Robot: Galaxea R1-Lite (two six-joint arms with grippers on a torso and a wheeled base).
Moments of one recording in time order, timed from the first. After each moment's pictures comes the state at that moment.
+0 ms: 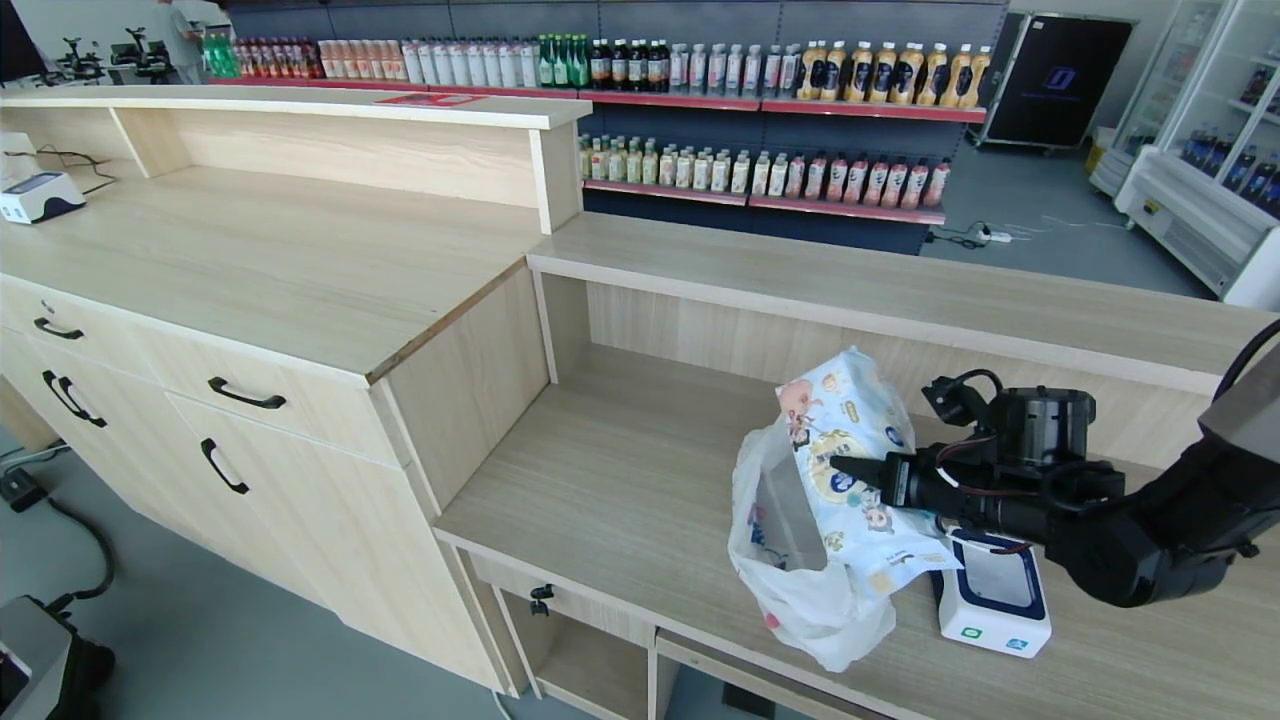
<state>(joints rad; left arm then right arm) -0.01 0.00 0.00 0.00 -0.05 0.00 0.14 2.07 -0.71 -0.98 0.40 0.21</state>
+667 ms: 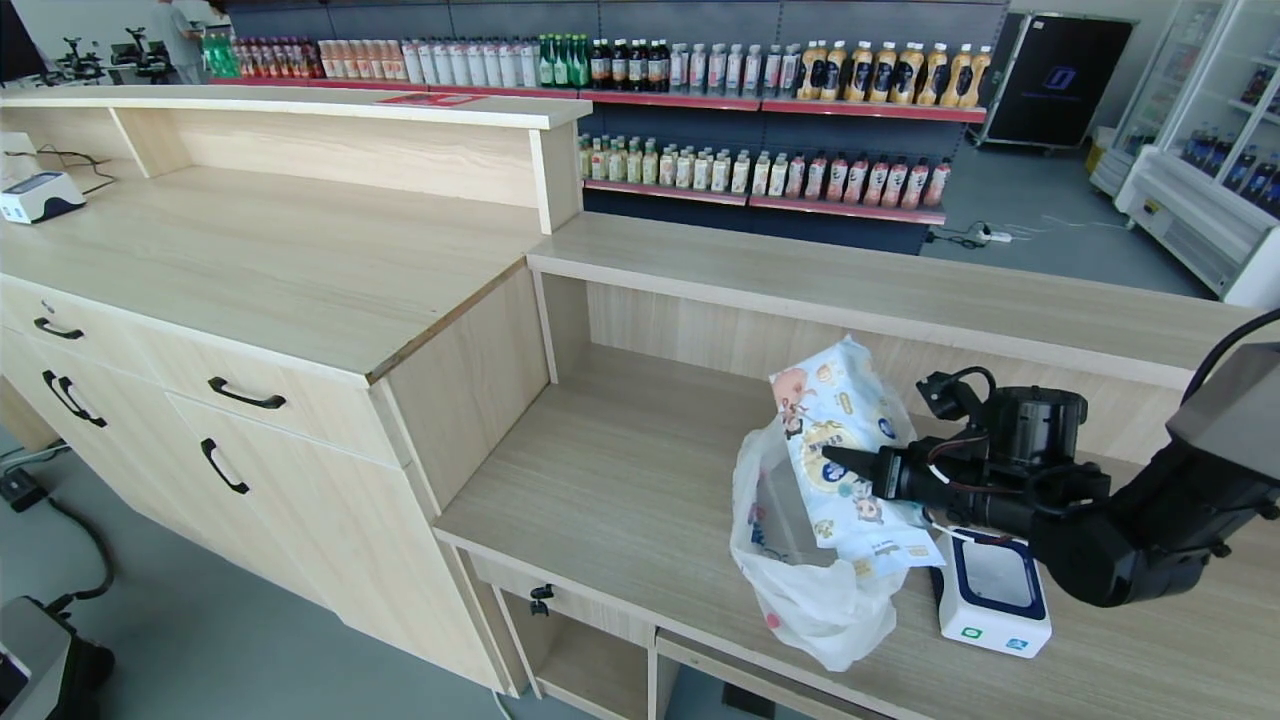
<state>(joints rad) -0.01 0.00 0.00 0.00 -0.05 0.00 0.14 2.12 -0.73 -1.08 0.43 0.21</state>
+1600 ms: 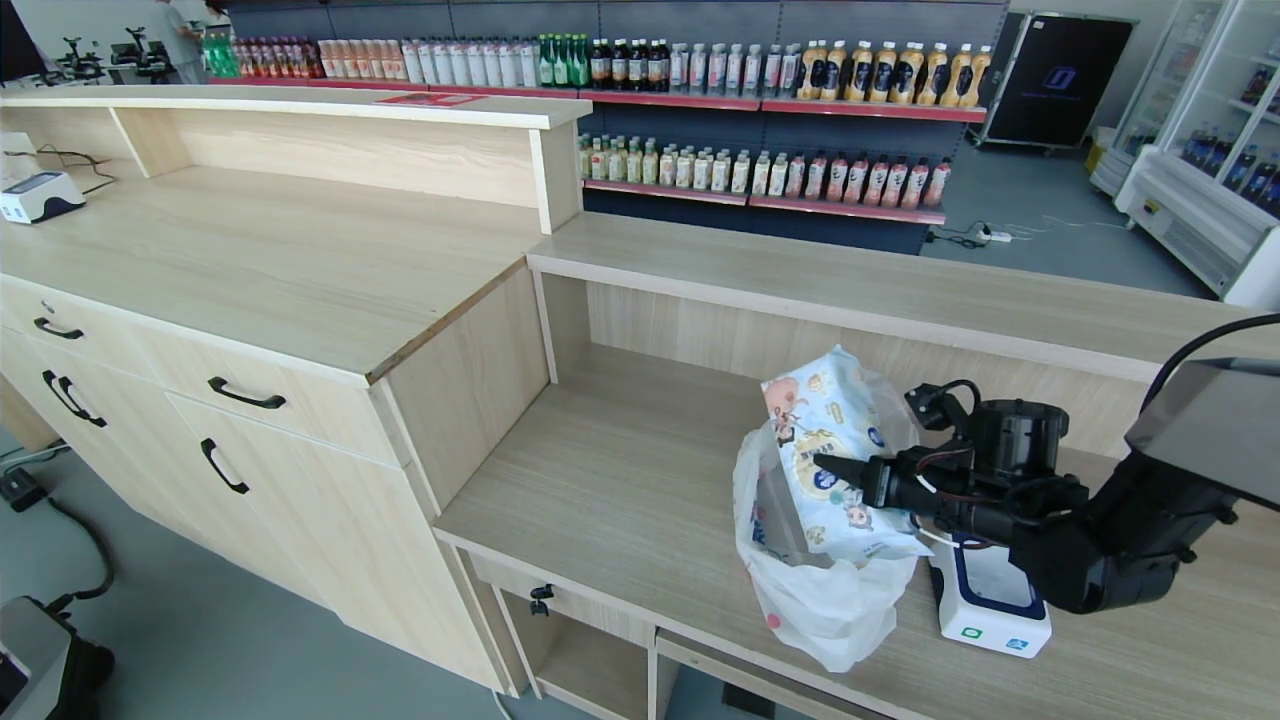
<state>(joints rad) -0.01 0.00 0.00 0.00 -0.05 0.00 0.14 2.20 -0.74 -1.16 0.46 0.21</state>
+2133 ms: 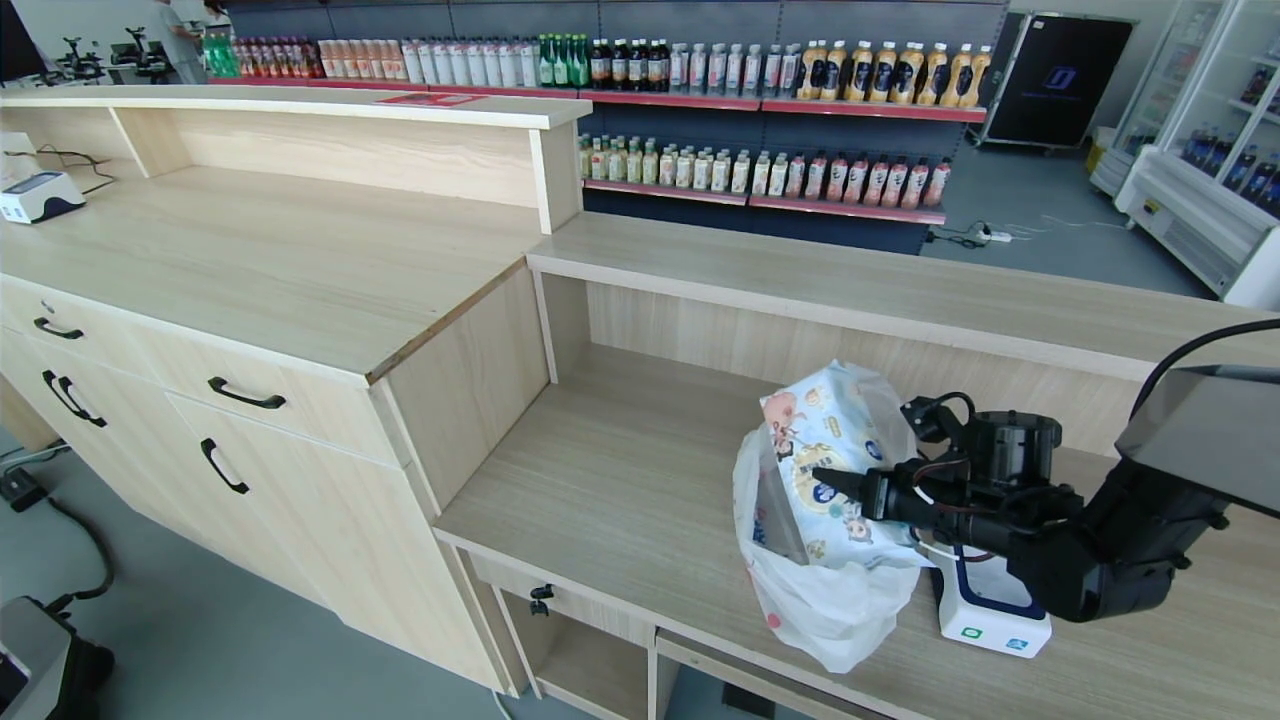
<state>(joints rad) -0.01 0.00 0.00 0.00 -0.05 0.00 0.14 2.22 -0.72 -1.15 0.46 0.20</state>
